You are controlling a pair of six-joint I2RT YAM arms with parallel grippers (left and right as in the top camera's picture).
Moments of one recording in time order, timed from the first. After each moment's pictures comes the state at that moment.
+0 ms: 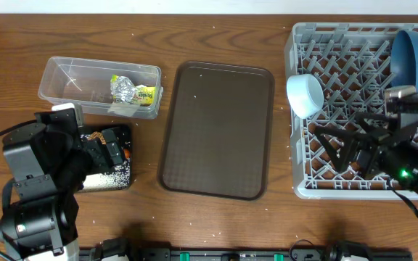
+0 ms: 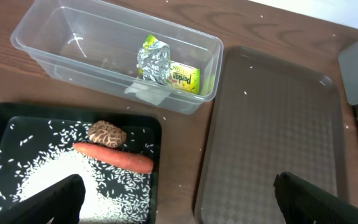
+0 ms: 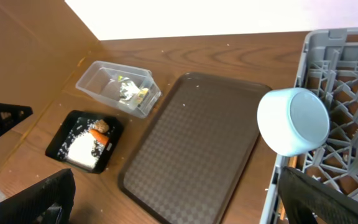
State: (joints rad) left arm 0.25 0.84 1.10 -1.02 0.26 -0.04; right arm -0.17 0.92 1.38 -1.11 -0.74 0.02
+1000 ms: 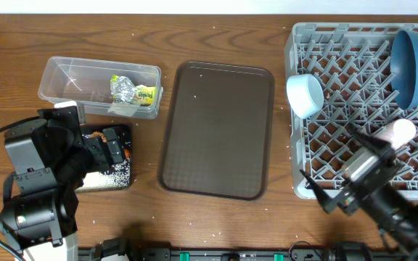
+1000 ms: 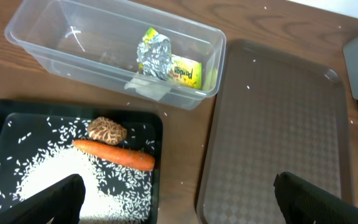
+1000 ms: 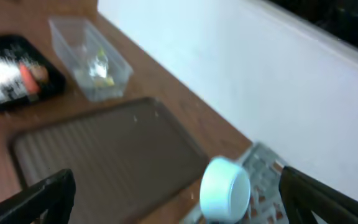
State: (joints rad) left arm 0.25 0.87 1.10 -1.02 0.26 -0.03; right arm -0.02 0.49 0.93 -0.75 -0.63 -0.53
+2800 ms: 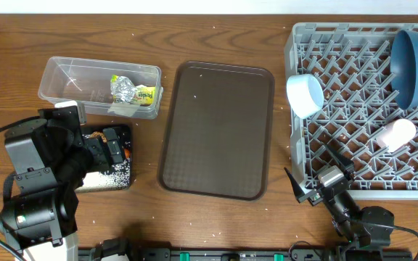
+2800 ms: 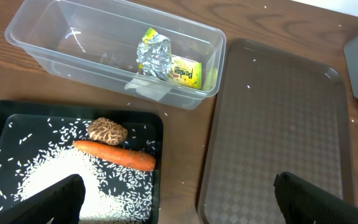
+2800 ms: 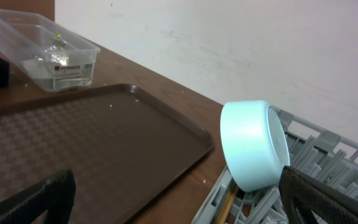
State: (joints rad) left arm 0.25 0.87 1.11 -1.02 0.26 -0.02; right arm -0.02 0.02 0.01 -0.04 -0.54 -0.26
